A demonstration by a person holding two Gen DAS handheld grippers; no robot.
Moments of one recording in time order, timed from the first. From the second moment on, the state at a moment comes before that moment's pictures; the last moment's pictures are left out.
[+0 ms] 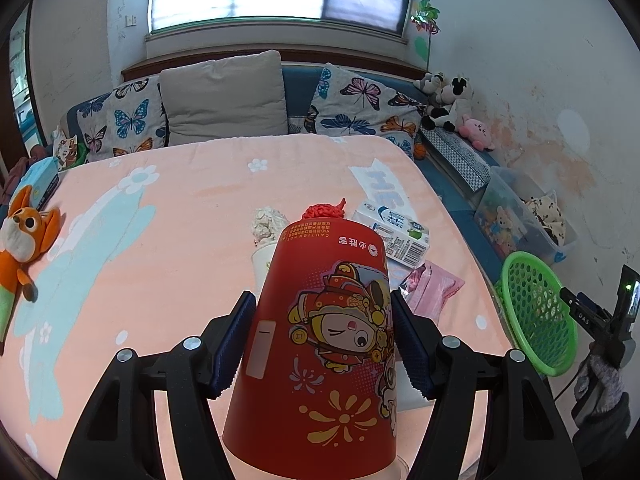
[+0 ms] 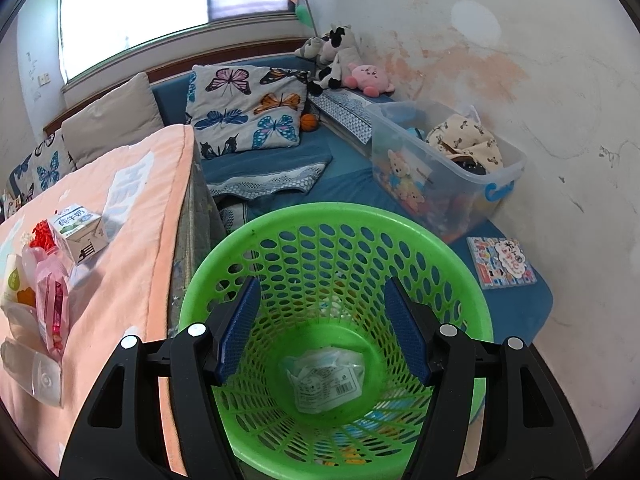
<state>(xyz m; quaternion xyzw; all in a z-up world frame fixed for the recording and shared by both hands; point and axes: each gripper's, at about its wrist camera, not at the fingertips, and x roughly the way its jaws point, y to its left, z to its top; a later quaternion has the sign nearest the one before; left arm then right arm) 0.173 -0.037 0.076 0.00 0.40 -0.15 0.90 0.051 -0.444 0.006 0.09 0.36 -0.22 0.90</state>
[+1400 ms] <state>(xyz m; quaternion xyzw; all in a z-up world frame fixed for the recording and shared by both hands) 0.173 -0.088 0.072 0.01 0.40 -0.22 0.89 0.009 -0.453 0.008 0.10 0.36 -0.23 0.90</state>
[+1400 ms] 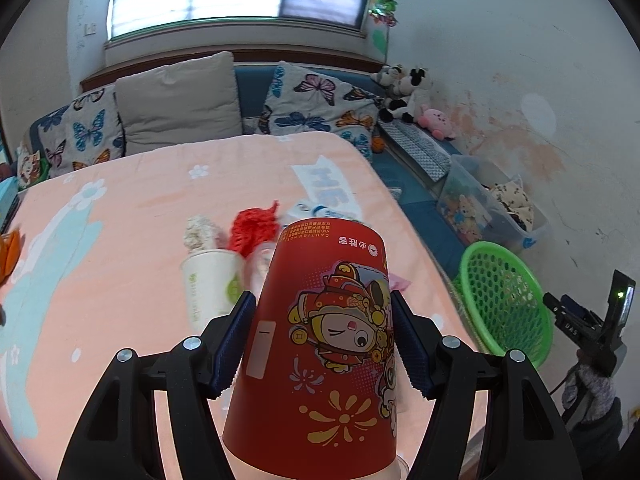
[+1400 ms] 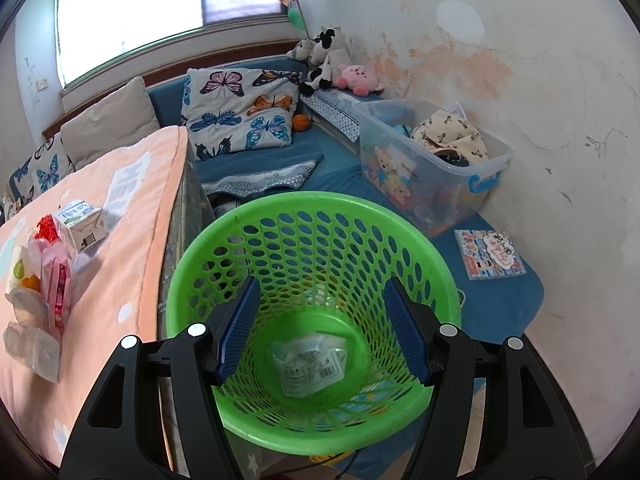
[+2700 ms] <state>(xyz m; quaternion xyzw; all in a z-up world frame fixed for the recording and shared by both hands) 0.175 -0.373 0.025 0.09 0.43 -0.39 0.81 -0.026 -0.519 -0.015 0.12 0.36 -0.21 0.90</state>
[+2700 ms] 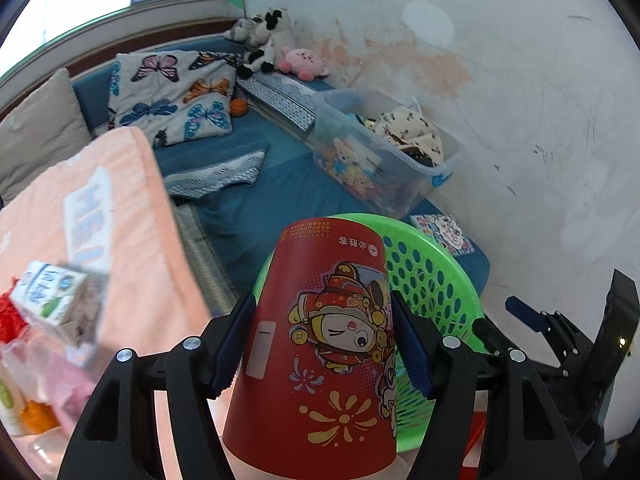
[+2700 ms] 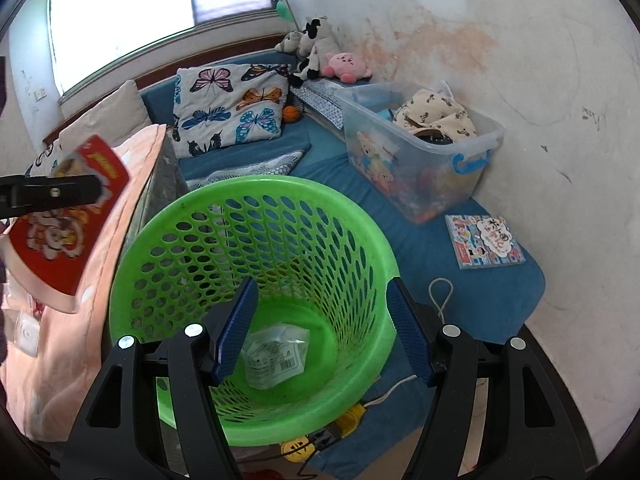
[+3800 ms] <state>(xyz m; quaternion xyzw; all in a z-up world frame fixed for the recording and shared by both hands) 0.174 -0.211 0.056 0.08 0.39 -0.29 0.87 0.004 -0.439 0.007 0.11 0.35 -0.12 0.92</state>
